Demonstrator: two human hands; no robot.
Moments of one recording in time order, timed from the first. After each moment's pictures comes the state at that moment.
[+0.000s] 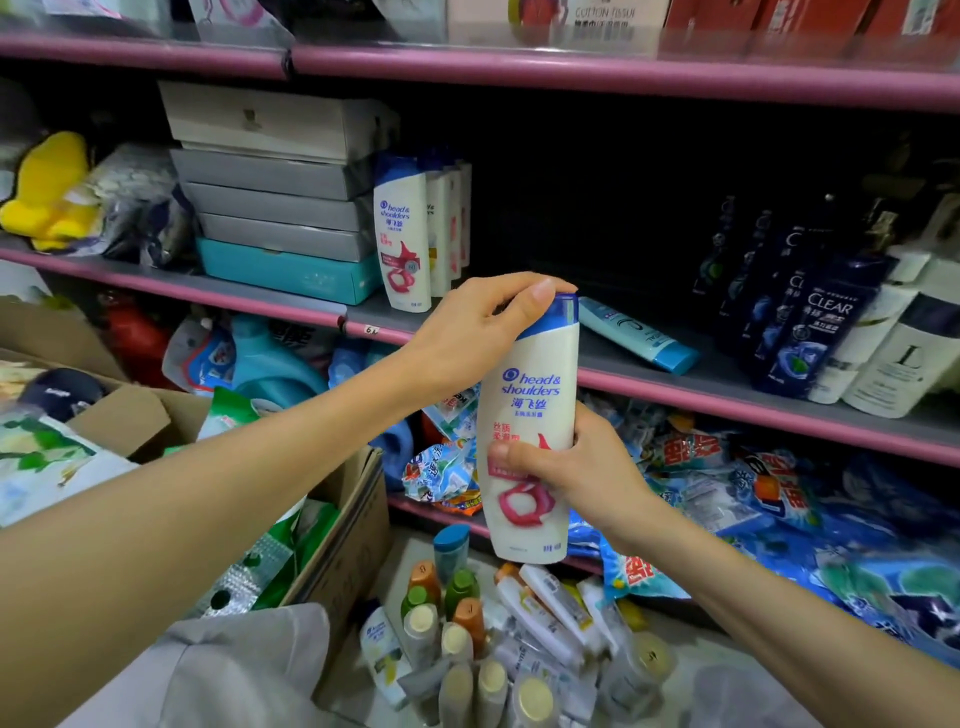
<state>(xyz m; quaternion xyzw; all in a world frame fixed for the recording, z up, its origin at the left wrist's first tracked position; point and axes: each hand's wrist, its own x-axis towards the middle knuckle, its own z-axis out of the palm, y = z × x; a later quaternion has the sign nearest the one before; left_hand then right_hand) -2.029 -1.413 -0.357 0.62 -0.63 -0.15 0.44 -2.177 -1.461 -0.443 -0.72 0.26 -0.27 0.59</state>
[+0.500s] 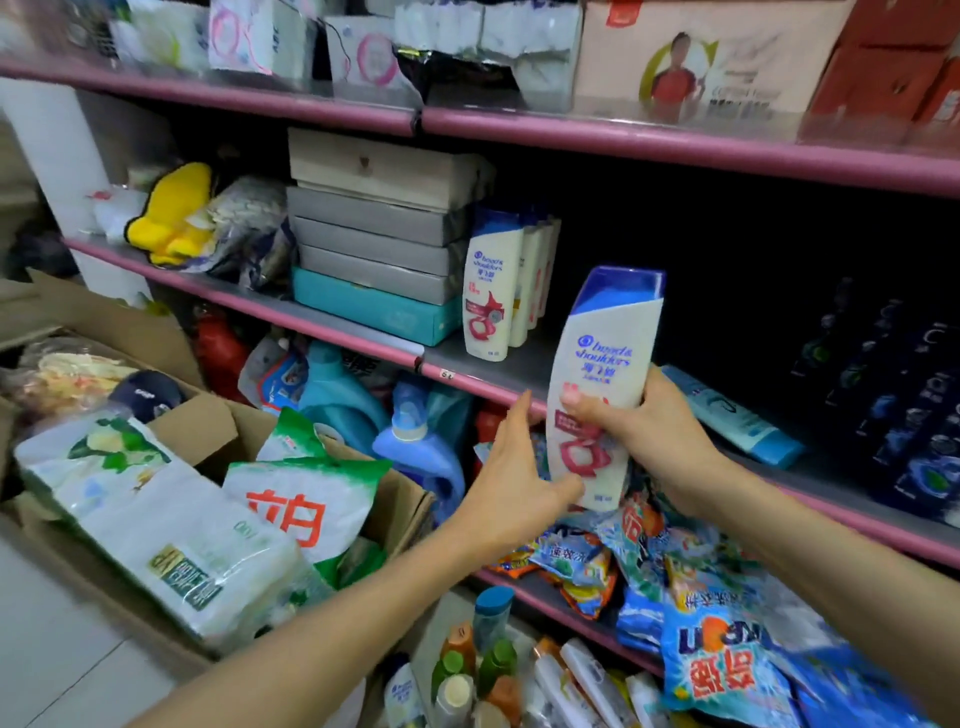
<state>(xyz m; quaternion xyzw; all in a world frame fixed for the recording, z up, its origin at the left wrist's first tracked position) -2.006 -1.406 -0.450 0.68 -0.47 -0.21 0.52 -2.103 -1.514 -0.397 -0.74 0.22 -0.32 0.55</state>
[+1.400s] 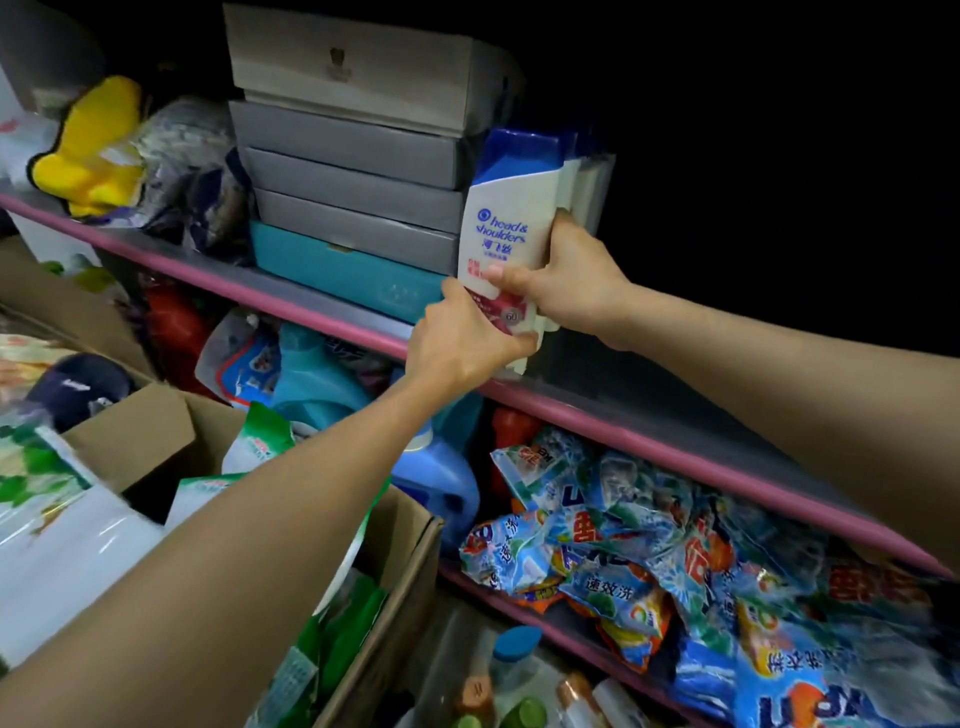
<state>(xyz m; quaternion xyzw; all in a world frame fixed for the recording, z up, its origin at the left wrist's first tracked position) -1.820 -1.518 -0.446 0.85 -0.34 0.00 0.40 -1.906 -1.589 -0.376 -0.87 0.25 -0.27 0.34</state>
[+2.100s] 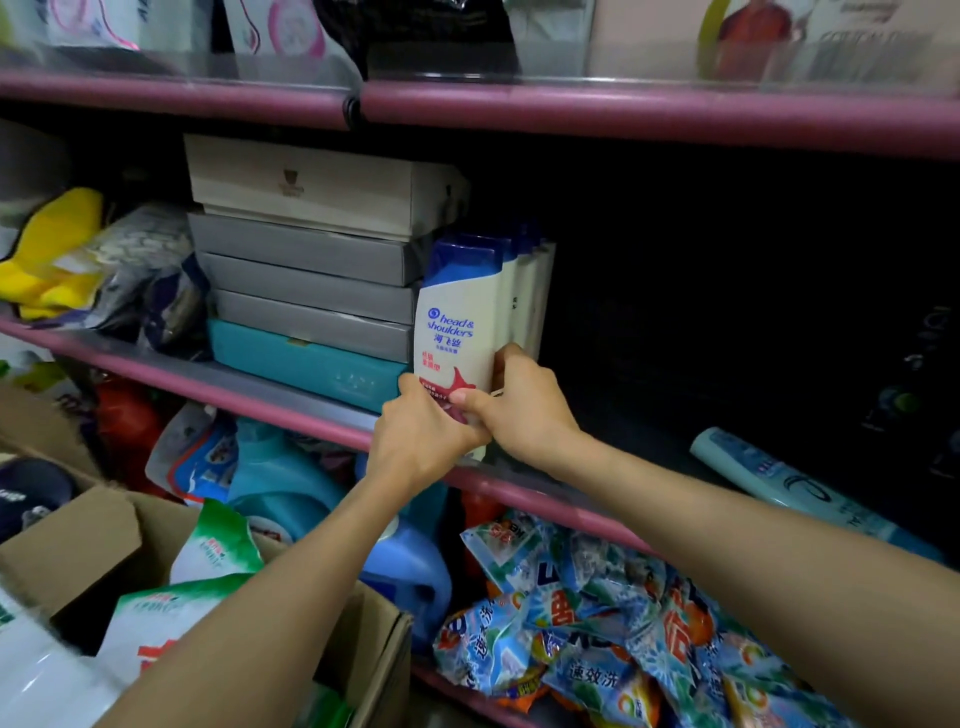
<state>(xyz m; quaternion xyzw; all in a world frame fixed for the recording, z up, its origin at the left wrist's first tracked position) -1.826 -1.520 -0.442 0.85 -0.32 -0.04 0.42 -1.916 -1.585 -0.400 -0.86 0.33 -0.25 0.30</state>
